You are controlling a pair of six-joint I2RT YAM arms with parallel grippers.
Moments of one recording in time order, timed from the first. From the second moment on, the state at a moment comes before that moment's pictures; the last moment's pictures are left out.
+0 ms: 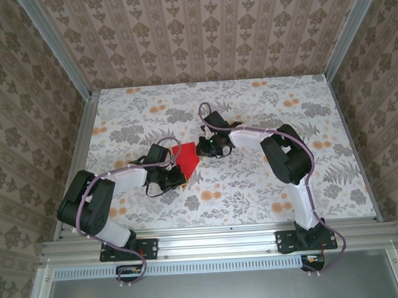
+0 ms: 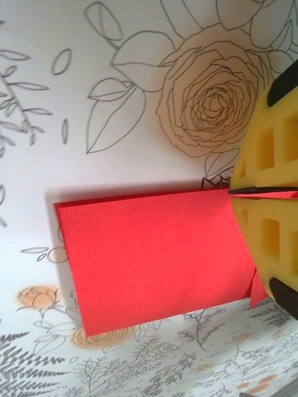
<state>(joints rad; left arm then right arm) -0.51 1.53 0.64 -0.24 0.47 -0.76 0.57 2.12 1.43 -0.34 -0.39 0.66</state>
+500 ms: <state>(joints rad) -0.50 1.44 0.66 -0.31 0.45 -0.75 0.65 2.01 1.35 -0.31 -0.43 0.71</state>
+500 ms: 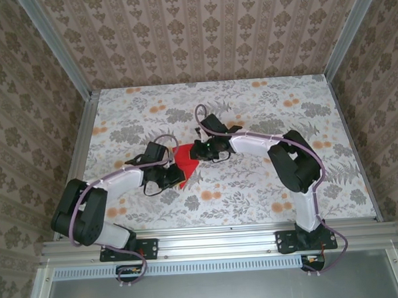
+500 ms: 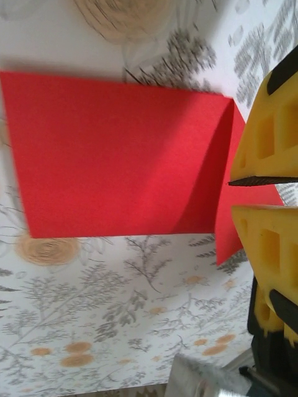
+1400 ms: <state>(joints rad) -0.39 1.35 0.66 -0.28 0.36 -0.67 0.64 2.13 1.57 -0.45 -0.35 0.76</state>
